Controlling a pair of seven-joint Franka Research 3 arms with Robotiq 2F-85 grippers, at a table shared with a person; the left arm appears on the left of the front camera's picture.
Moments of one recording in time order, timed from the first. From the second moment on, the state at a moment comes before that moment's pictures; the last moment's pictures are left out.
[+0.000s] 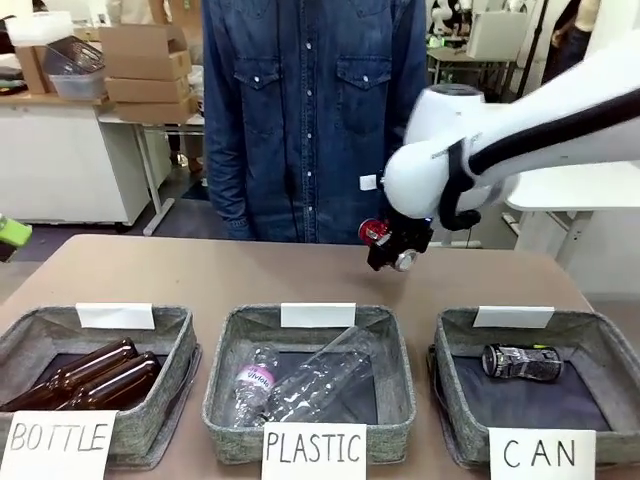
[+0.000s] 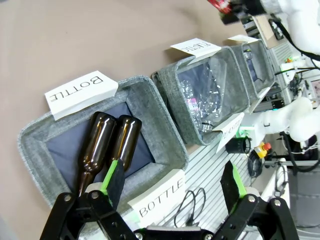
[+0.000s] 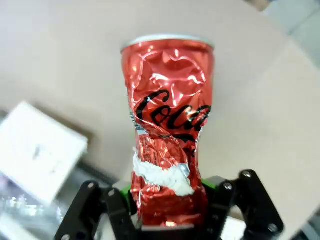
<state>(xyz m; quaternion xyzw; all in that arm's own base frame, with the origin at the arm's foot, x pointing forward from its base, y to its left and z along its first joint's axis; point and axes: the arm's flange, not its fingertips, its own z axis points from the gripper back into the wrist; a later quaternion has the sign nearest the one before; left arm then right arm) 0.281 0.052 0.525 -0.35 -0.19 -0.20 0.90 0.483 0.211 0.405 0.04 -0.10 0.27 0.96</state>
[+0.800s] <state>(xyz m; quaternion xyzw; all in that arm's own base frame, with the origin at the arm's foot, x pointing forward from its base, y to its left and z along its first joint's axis) 0.281 0.052 0.525 -0.35 -0.19 -0.20 0.90 0.310 0.020 0.472 0.09 -0.03 0.41 0.91</state>
